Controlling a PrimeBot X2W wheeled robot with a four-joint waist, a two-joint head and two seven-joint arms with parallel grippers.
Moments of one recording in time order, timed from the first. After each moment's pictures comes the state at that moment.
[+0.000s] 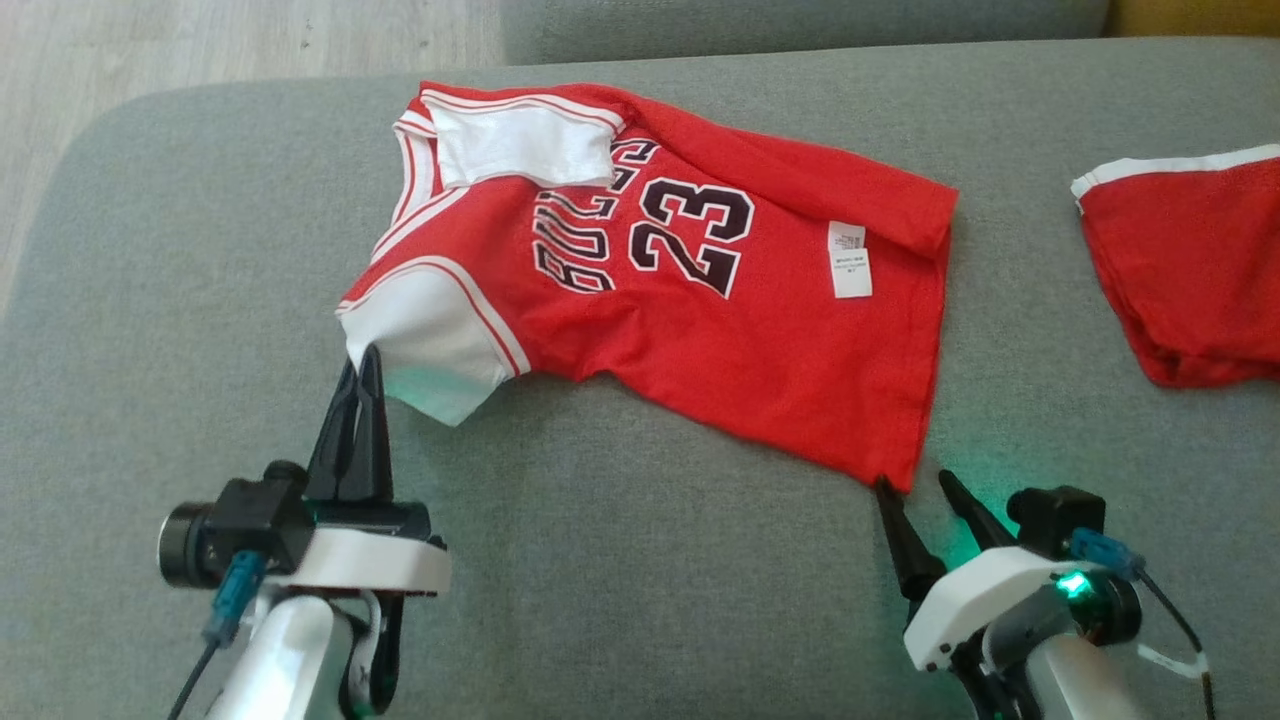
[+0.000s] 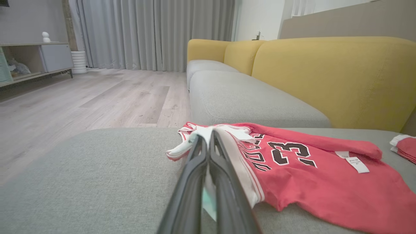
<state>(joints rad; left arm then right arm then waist) -0.20 0.20 -0.33 0.23 -0.36 0.11 -0.25 -0.11 -0.05 0.15 0.50 0.27 0.13 -0.01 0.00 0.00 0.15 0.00</state>
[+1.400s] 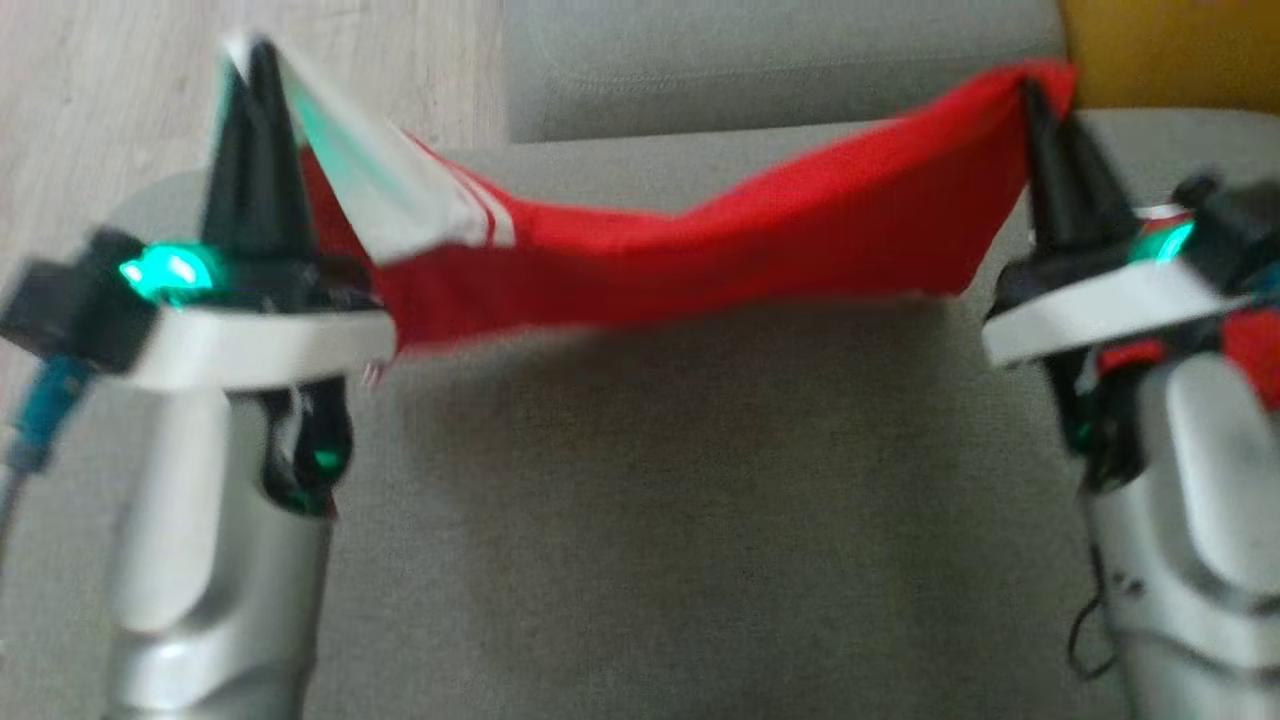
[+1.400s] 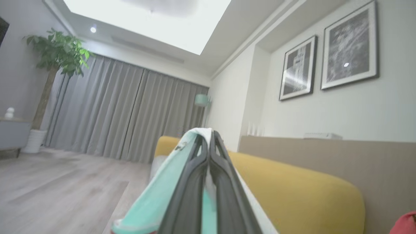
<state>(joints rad) -0.46 0.10 -0.13 0.11 -0.41 -0.10 -0.19 -0.42 -0.07 0.07 0.16 0.17 0.13 -0.04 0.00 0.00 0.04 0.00</state>
